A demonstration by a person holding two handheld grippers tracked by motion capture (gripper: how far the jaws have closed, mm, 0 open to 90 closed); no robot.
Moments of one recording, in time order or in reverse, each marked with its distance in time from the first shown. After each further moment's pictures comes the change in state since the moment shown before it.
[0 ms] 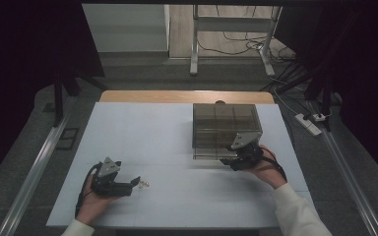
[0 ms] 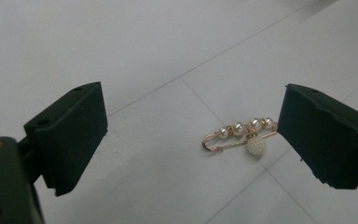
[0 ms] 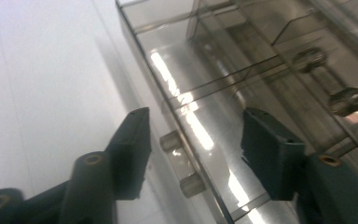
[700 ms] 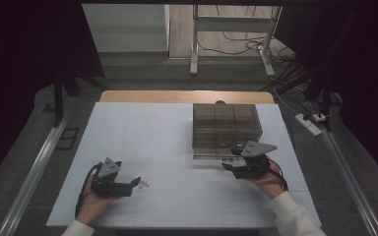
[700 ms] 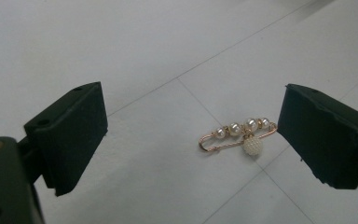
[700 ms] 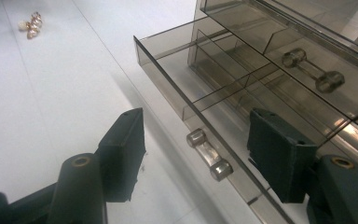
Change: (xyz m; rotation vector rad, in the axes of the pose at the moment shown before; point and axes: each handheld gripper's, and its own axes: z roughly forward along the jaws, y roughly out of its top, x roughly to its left) left arm -0.001 0.000 0.000 -0.003 -0.007 0.002; right arm 0.024 -0.023 -0.020 -0.184 -0.050 0.107
